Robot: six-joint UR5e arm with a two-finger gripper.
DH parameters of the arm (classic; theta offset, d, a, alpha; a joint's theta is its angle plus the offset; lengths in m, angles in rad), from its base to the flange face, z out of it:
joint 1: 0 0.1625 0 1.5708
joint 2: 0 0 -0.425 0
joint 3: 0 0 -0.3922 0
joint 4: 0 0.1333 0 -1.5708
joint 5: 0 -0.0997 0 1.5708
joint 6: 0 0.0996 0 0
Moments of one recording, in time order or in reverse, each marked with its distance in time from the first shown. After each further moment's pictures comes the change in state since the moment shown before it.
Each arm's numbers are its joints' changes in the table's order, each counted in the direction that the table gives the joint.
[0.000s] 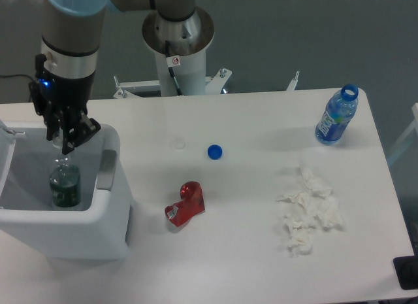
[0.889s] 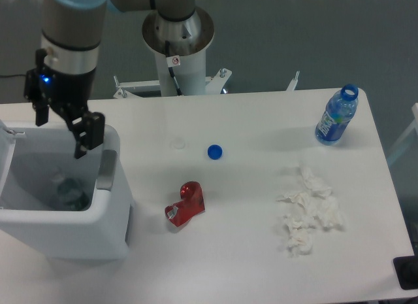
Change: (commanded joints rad) arm 0.165 0.084 0.015 0.008 0.002 -0.002
